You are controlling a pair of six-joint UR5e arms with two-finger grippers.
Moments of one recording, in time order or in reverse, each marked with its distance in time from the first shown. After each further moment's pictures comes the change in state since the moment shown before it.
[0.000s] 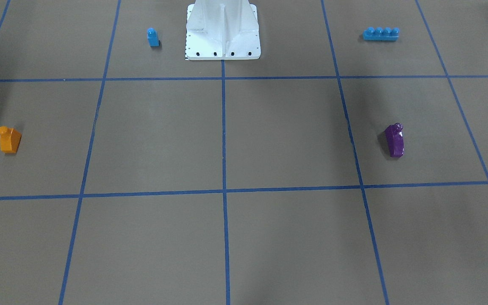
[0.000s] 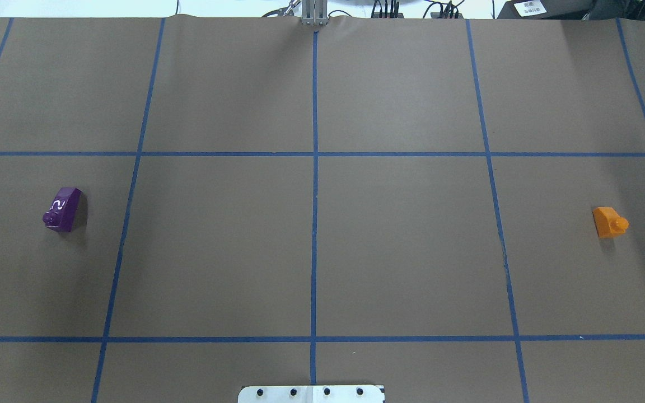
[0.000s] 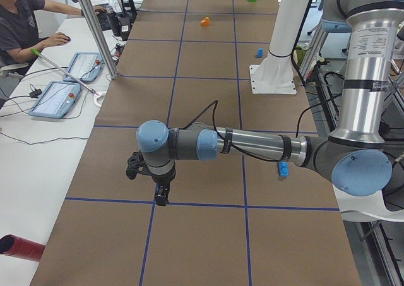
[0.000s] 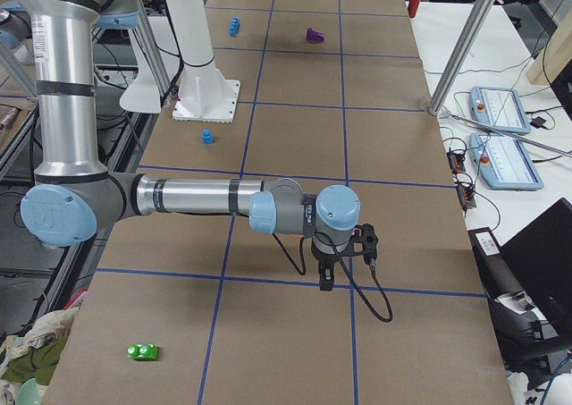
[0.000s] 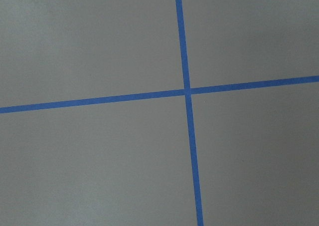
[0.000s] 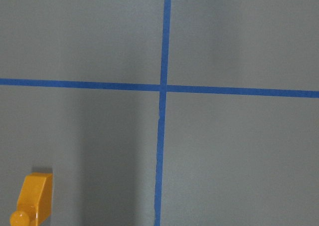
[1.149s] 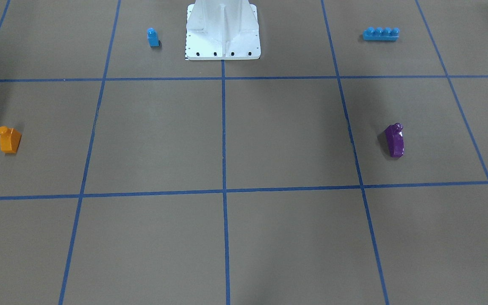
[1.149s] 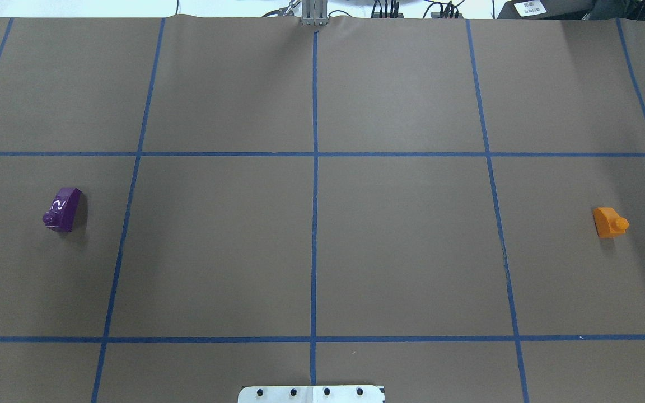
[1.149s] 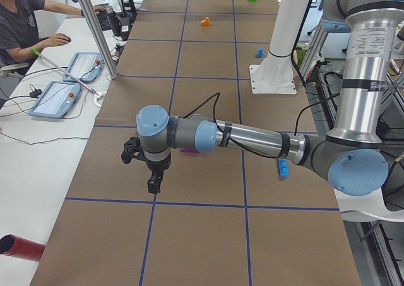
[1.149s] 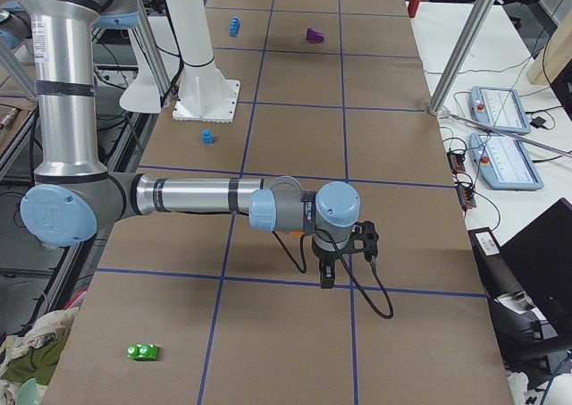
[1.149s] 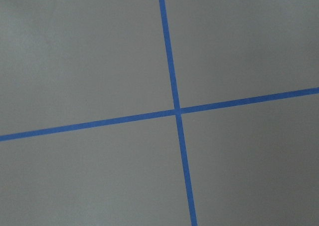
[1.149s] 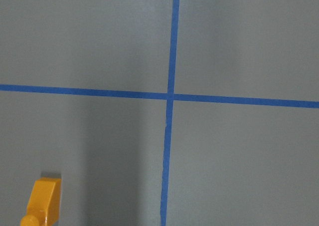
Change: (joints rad) left arm 0.050 -0.045 -0.078 -0.078 -0.002 -0.047; right arm -0.002 0.013 0.019 -0.001 -0.002 0.007
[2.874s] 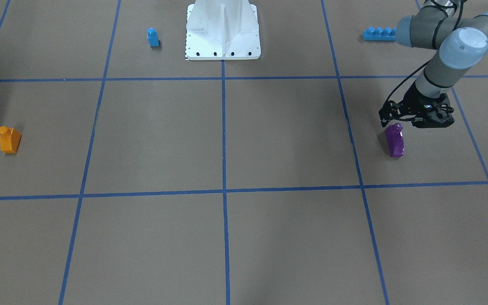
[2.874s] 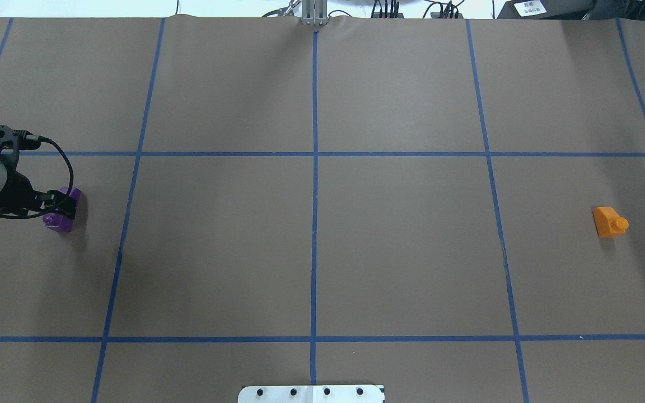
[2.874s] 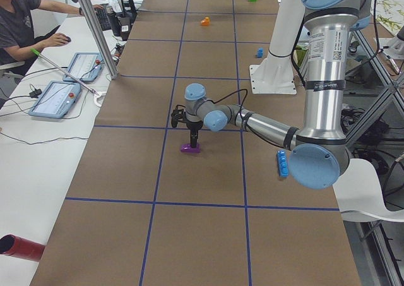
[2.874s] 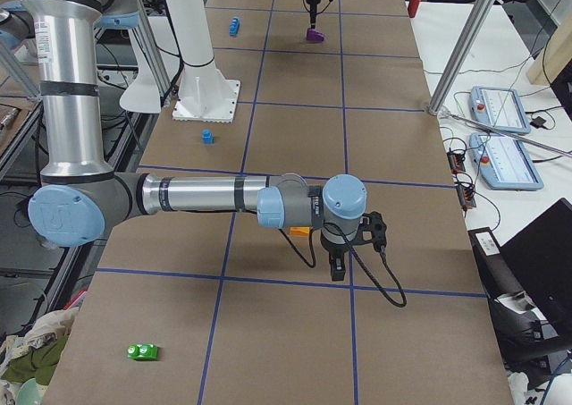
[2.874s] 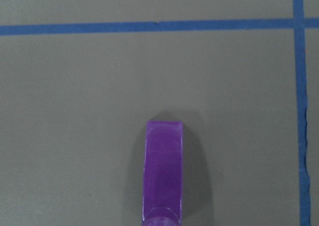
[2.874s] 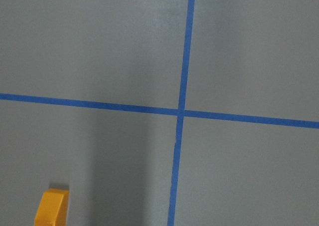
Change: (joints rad) left arm 0.697 0.103 -0.105 -0.394 0.239 -0.945; right arm -0.010 0.018 -0.021 0.048 0.015 0.010
